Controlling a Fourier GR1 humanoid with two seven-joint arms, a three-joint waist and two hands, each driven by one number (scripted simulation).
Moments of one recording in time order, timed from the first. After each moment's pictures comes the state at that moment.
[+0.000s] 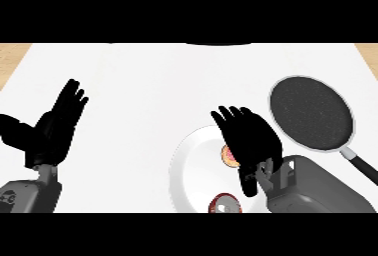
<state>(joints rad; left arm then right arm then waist) -0.16 0.32 -0.04 -1.56 0.27 0.19 0.19 -0.63 -0.38 0.69 -1.72 0.44 0.59 0.95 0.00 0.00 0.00</state>
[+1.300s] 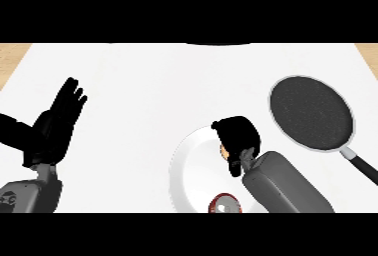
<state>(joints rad) -0.16 0.25 0.03 -1.58 0.20 0.12 0.22 -0.51 -0.17 0.56 -1.36 0.82 0.56 0.62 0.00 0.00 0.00</state>
